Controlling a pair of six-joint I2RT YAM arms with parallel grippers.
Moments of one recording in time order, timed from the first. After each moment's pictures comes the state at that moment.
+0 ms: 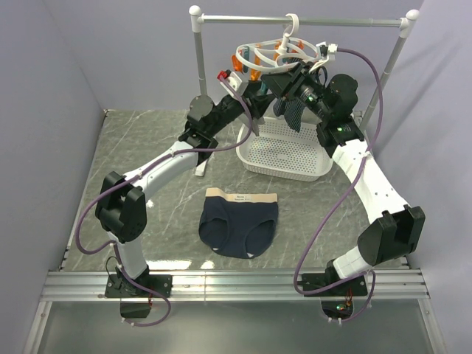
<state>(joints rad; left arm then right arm) -0.63 1.81 1.56 0.69 0.34 -0.07 0.28 1.51 1.52 0.23 -0.47 0.63</state>
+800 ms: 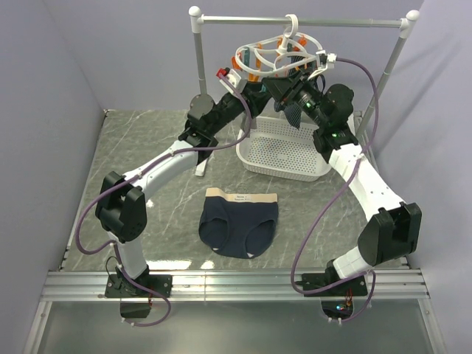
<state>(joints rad) -0.63 1.81 1.57 0.66 0.32 -0.11 0.28 1.51 1.41 0.38 -0.44 0.63</state>
